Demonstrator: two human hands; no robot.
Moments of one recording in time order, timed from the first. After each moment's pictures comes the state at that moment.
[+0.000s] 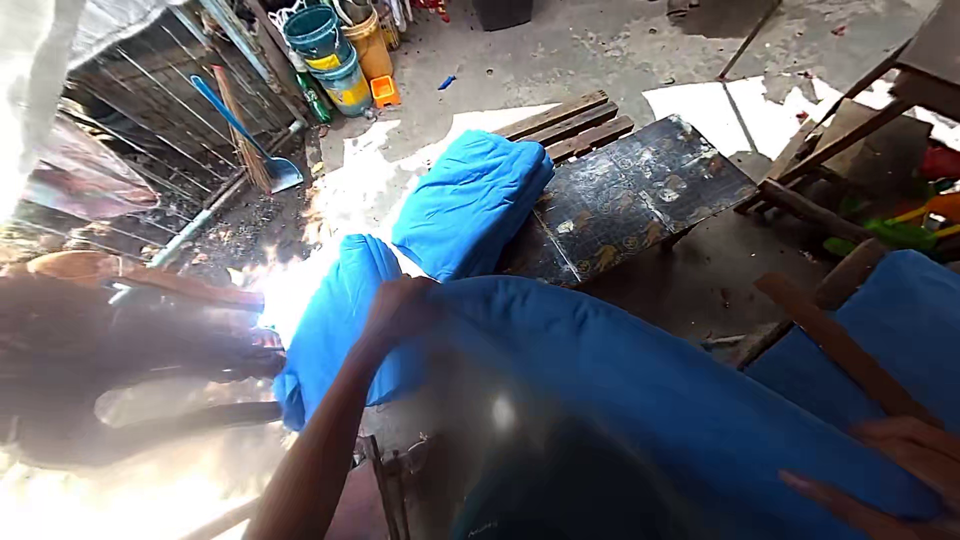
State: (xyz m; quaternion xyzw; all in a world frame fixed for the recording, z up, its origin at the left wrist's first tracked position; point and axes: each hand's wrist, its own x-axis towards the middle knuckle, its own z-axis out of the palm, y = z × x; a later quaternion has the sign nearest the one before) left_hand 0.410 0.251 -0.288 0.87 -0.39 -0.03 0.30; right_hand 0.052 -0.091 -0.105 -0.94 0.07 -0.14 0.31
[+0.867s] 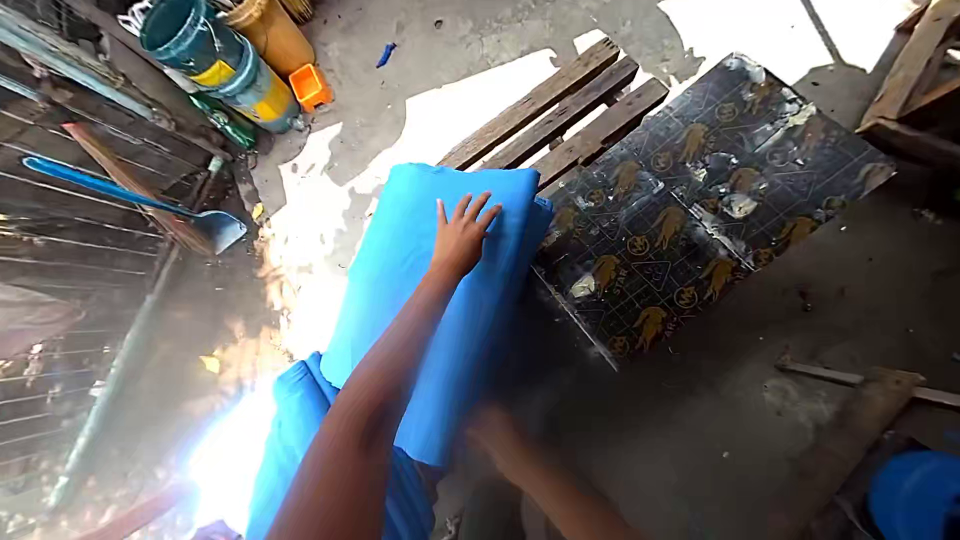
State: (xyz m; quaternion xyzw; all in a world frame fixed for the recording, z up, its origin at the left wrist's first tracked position) left_hand 0.822 -0.131 -0.493 0.87 -0.48 -0.07 0.07; right_hand 0.490 -0.014 -0.578 -0.44 0.38 0.22 0.78
